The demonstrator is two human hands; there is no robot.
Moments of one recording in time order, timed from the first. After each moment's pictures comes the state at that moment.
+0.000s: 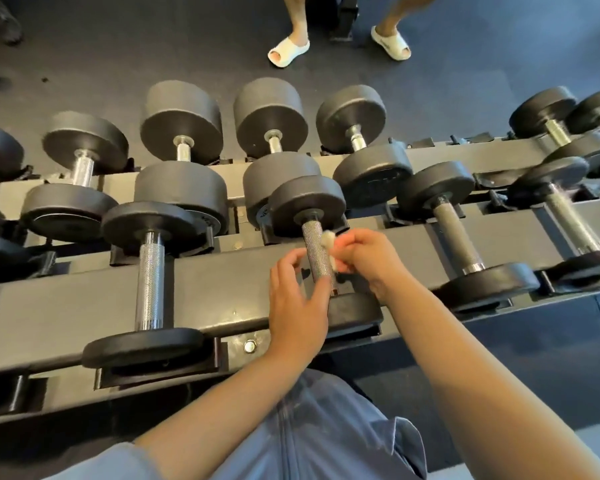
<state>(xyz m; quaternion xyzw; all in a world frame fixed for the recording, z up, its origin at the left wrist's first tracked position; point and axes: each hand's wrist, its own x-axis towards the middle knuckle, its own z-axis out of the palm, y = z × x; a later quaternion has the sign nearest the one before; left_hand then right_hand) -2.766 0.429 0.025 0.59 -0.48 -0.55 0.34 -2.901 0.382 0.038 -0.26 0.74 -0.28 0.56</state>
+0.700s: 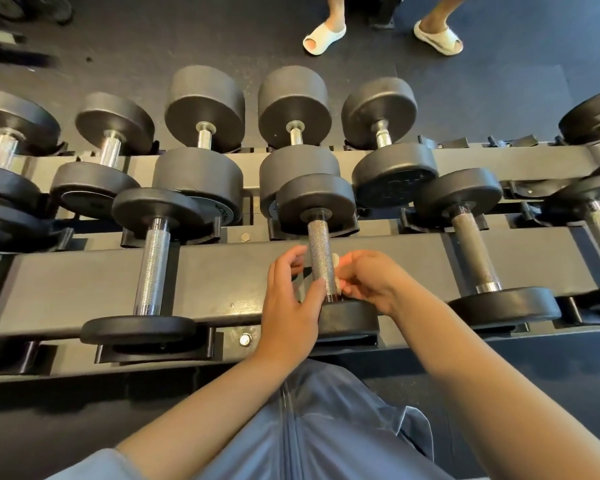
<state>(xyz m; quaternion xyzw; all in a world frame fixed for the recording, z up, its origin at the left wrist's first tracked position) -2.767 0.430 0.031 0.60 -0.48 -0.56 0.33 -2.913 0.380 0.021 -0.15 0.68 -0.18 0.69</state>
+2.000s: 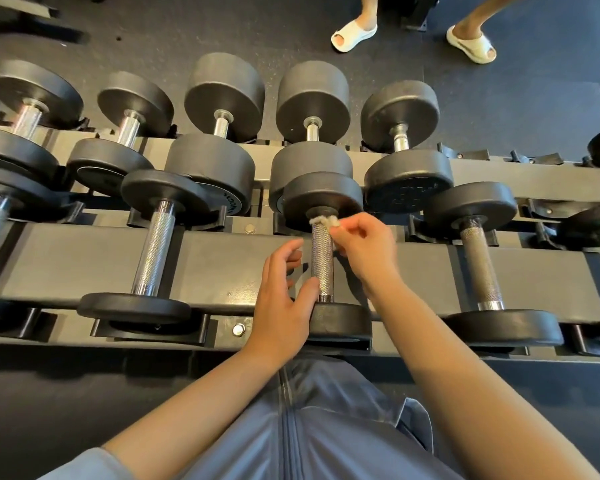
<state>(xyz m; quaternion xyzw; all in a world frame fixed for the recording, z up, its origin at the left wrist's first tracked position) -2.768 0.432 0.030 0.60 -0.48 -0.53 0.35 -2.899 0.361 0.023 -0.37 0.74 -0.28 0.48</state>
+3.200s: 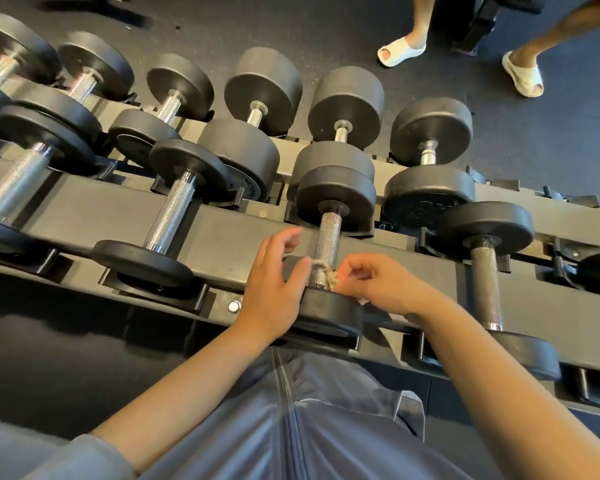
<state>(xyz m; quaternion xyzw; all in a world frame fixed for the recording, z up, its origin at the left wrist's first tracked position) -2.771 0.437 0.027 0.66 -0.49 -0.45 0.36 -2.944 0.380 0.046 -0.58 0.53 0.01 0.62</state>
